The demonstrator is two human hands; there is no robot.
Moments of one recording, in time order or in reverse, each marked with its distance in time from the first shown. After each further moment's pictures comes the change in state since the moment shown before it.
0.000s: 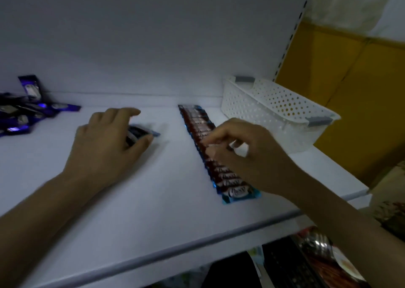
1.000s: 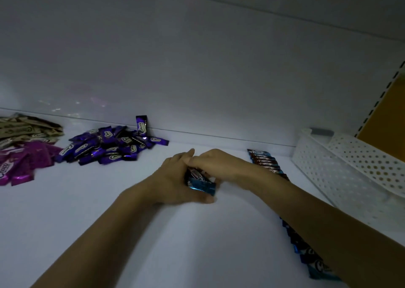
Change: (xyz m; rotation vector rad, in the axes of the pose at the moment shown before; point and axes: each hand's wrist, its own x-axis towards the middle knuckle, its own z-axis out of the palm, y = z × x) left_hand 0.020 -0.056 -0.017 -0.278 -0.435 -0.166; right_hand 0.153 -0.049 0.119 0.156 -0.552 0.393
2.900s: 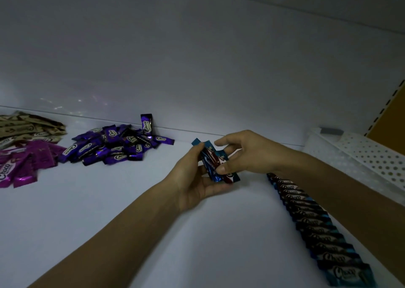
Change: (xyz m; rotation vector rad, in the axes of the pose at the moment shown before) left_hand 0.003 0.031 0.008 -1.589 -0.069 -0.328; right_hand -0.028 -0.002 -0.043 -0.118 0.058 -0.129
